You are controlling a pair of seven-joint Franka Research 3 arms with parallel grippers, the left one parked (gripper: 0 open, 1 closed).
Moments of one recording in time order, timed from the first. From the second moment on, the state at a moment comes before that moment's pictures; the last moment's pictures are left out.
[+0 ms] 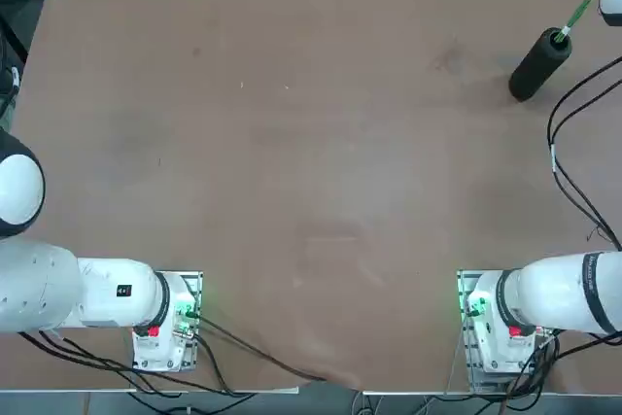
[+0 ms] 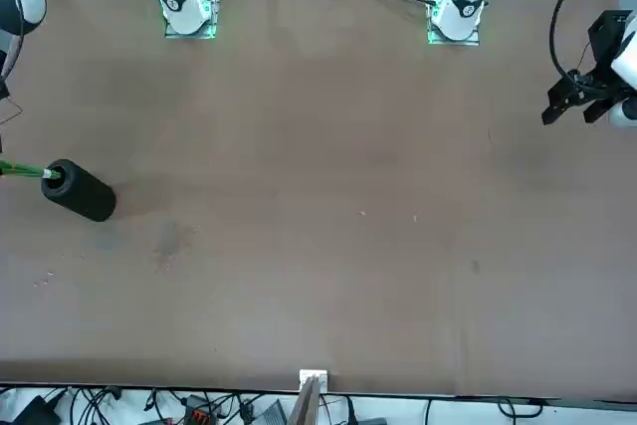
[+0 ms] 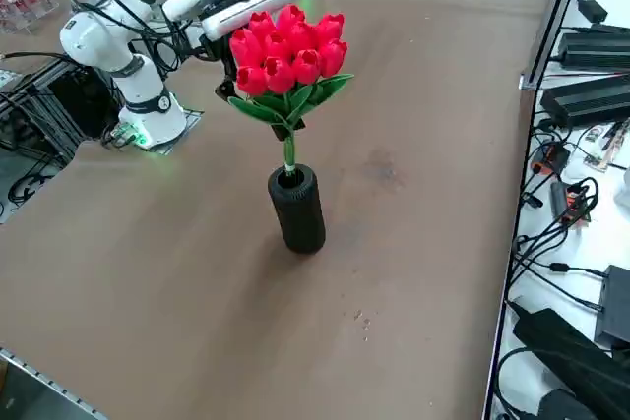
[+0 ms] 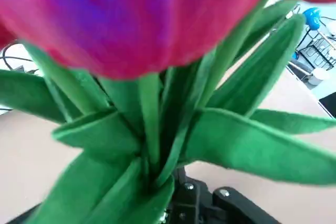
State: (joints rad) arm 0.10 -0.13 -0.44 -2.20 -0.23 2.68 0.31
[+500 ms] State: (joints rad) arm 0.09 -0.09 -0.44 -2.28 -0.23 2.81 0.32
